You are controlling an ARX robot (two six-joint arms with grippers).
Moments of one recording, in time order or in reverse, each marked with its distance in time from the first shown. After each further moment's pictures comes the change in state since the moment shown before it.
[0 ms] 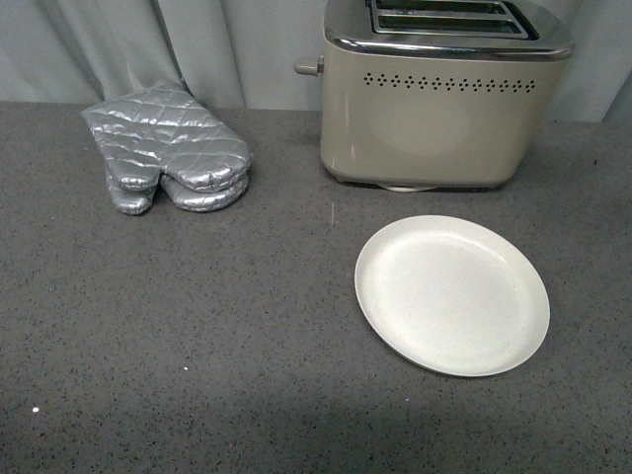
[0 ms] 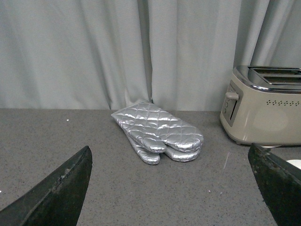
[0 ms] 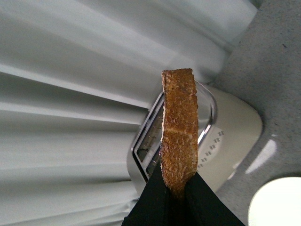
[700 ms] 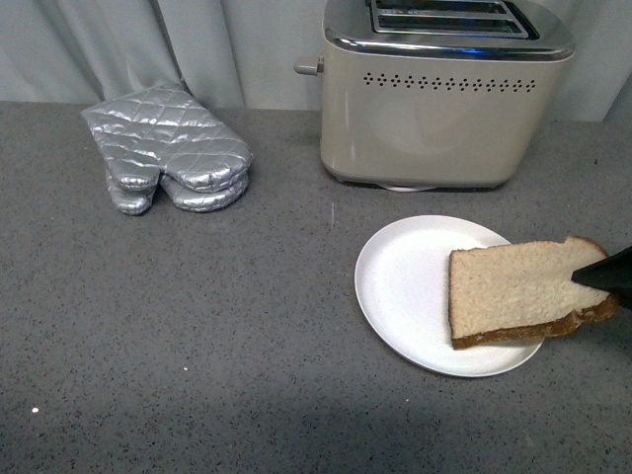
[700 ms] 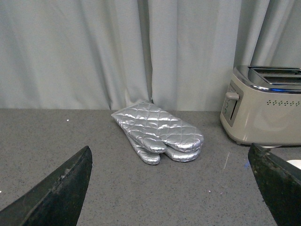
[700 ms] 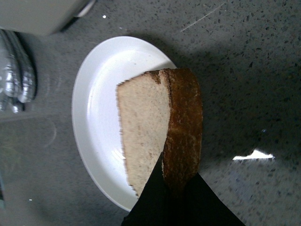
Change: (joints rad) left arm 0.000 0.000 0.000 0.000 0.000 0.000; right arm -0.327 0.488 -0.316 0.214 -0.814 -0.732
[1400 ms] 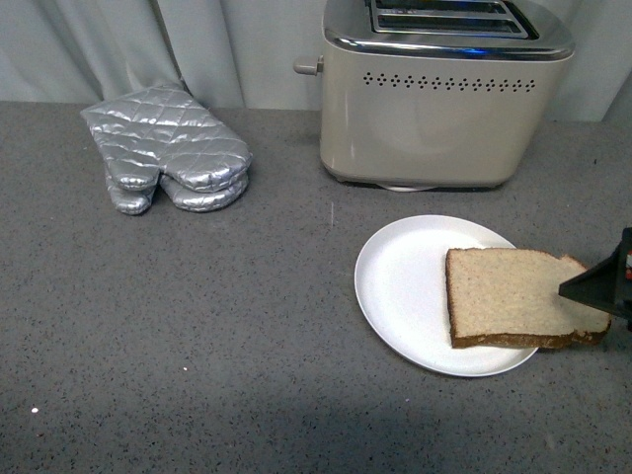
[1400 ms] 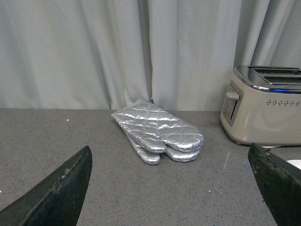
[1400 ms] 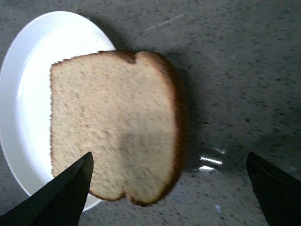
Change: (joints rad) left arm 0.000 0.000 0.000 0.000 0.000 0.000; right arm -0.024 0.080 -0.028 0.073 0.100 -0.278
